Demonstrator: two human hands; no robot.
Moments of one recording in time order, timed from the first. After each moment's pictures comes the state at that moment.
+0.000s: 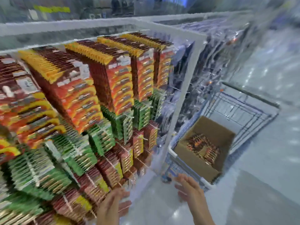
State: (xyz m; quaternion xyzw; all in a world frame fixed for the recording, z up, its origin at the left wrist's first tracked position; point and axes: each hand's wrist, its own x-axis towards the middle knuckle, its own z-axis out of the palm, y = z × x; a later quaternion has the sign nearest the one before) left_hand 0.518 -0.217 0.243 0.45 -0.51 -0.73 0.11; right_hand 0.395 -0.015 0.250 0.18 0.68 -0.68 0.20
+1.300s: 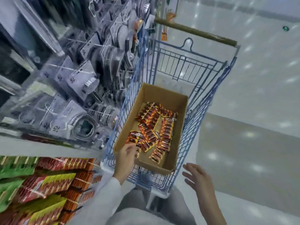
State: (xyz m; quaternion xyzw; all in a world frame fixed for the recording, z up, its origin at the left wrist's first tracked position) left_hand 0.029 0.000 0.095 0.27 -0.76 -0.56 -0.19; right_hand 0.100 0.239 0.167 0.47 0.61 -0.63 0.14
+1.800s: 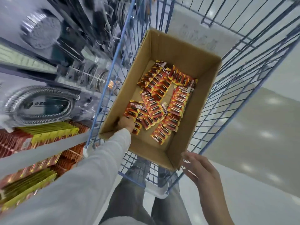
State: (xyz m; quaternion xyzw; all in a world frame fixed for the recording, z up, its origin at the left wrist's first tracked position) left_hand -0.078 0.009 -0.148 0.48 -0.77 -0.29 -0.31; right_hand 0.022 0.256 0.086 0.47 0.59 -0.61 0.25
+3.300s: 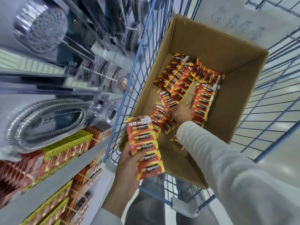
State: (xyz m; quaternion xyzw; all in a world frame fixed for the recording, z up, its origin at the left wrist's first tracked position) left_hand -0.018 -0.019 0.012 0.55 -0.47 -0.65 -0.24; right_hand -0.156 0.143 -0.197 0.28 0.84 -0.25 0.40
